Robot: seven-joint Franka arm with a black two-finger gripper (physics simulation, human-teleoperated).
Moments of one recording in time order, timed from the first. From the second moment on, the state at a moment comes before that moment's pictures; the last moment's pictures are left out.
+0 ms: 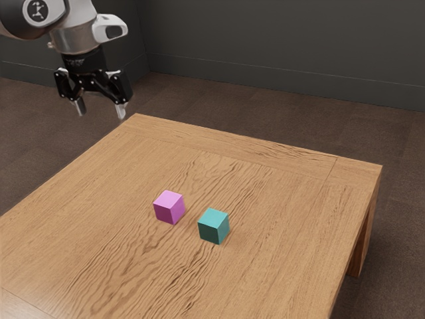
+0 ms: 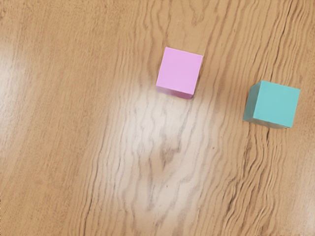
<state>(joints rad) -0.24 -0.24 0.16 -1.77 0.09 1.59 -0.33</state>
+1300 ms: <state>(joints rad) -0.35 0.23 0.11 -1.95 -0.11 2.14 -0.28</state>
